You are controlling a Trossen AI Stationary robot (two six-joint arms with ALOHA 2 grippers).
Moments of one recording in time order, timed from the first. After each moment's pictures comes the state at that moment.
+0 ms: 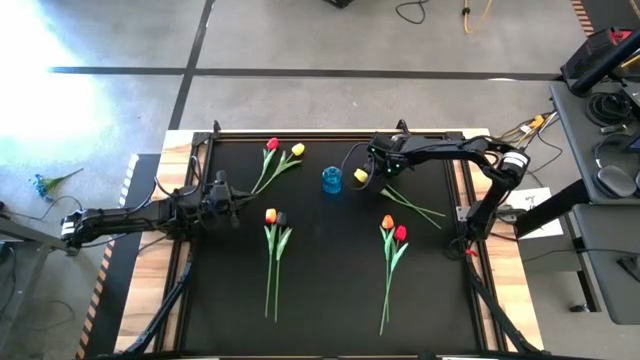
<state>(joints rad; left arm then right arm) 0.17 0.22 0.02 0.03 -0.17 -0.01 -0.59 1.74 0.99 -0.56 0.03 0.17</state>
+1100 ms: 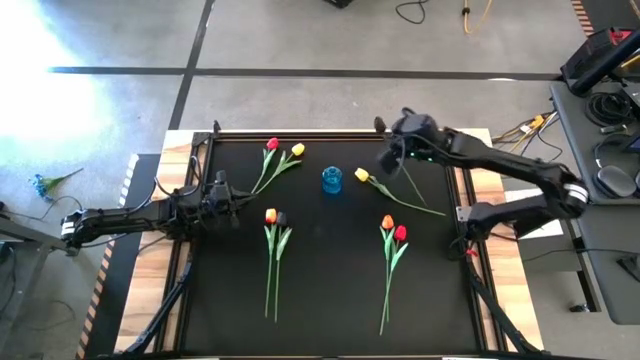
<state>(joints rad) 0.17 0.22 0.02 0.03 -0.17 -0.01 -0.52 1.20 0.99 -0.46 0.24 0.12</state>
